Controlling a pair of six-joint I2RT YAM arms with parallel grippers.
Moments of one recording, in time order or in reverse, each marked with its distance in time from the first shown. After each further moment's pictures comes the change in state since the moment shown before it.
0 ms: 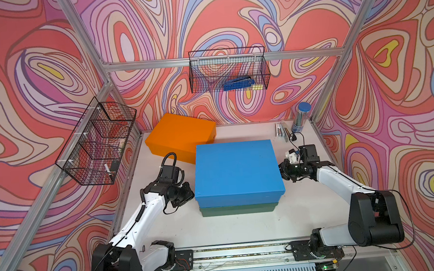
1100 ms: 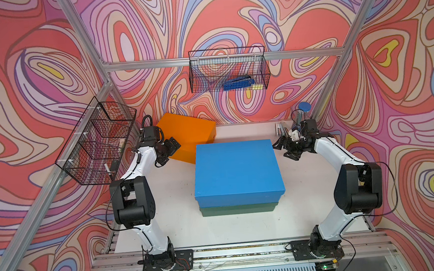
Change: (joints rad) left arm 0.275 0.658 0.645 0.230 0.008 -0.053; right arm -0.065 0.326 0.505 -0.236 0.122 -0.145
